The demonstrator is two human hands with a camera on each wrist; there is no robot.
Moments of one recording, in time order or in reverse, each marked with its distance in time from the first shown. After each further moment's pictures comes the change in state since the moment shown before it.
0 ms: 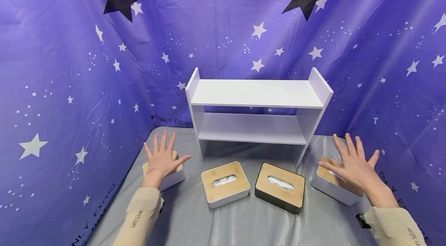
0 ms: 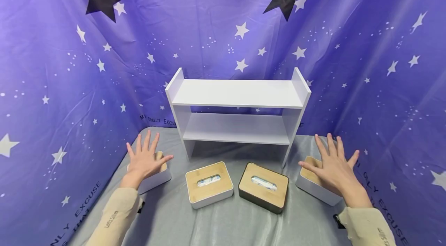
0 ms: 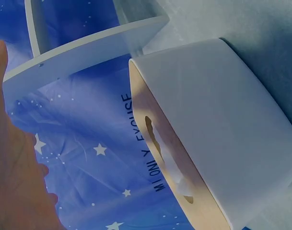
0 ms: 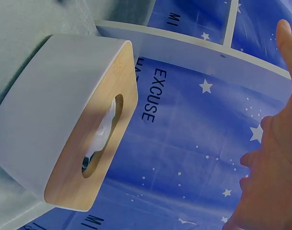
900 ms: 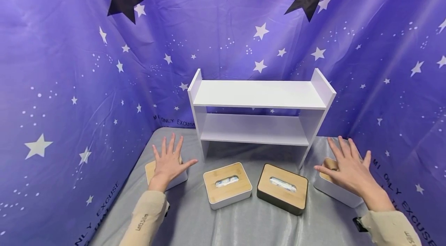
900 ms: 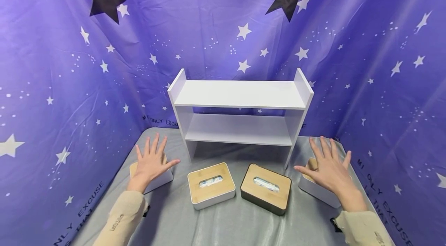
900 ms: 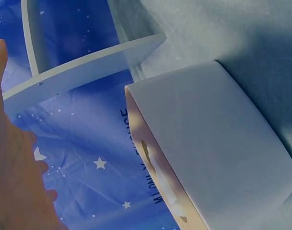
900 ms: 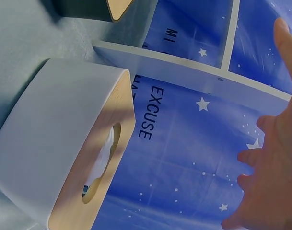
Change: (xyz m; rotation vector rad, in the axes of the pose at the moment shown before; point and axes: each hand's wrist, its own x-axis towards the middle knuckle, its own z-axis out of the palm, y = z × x) left_hand -0.003 0.013 0.012 -0.020 0.039 0.041; right_hand -0.002 -0.015 0.012 -0.014 0.039 -0.054
